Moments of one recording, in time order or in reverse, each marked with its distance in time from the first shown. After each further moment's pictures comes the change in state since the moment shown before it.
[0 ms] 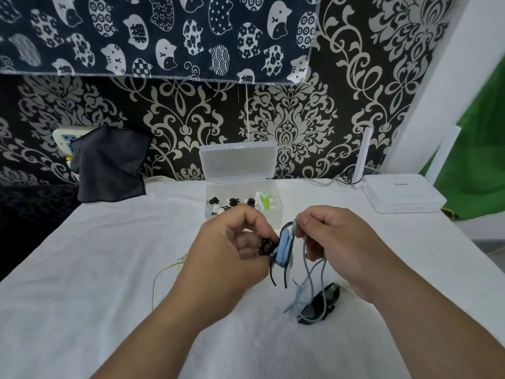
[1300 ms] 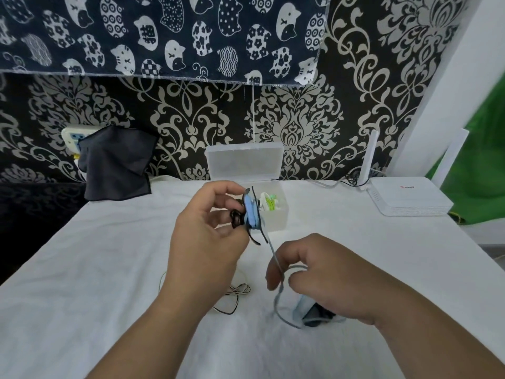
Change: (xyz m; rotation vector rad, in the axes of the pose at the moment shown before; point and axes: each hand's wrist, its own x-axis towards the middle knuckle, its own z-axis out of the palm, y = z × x) left_hand 0.007 0.004 -0.011 0.087 0.357 0.125; right_hand -0.018 -0.014 0.012 -0.273 -0.481 -0.047
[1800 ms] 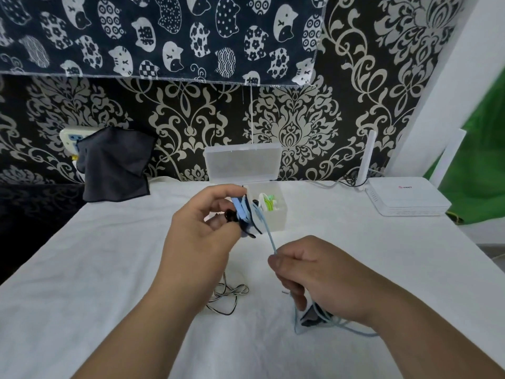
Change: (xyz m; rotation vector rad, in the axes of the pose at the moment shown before) left_hand 0.004 -0.001 -0.004 -0.144 -0.042 -0.094; right_hand 0.001 0.005 0.003 0.049 0.022 -0.014
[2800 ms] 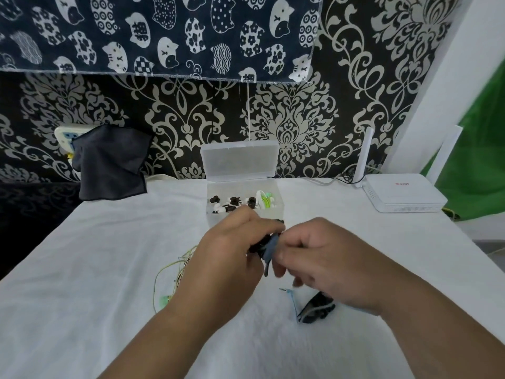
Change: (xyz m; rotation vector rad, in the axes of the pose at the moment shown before) left_hand -0.013 -0.015 0.007 0.767 -0.227 0.467; right_hand -0.009 -0.017 -0.013 0.023 0.064 -0.022
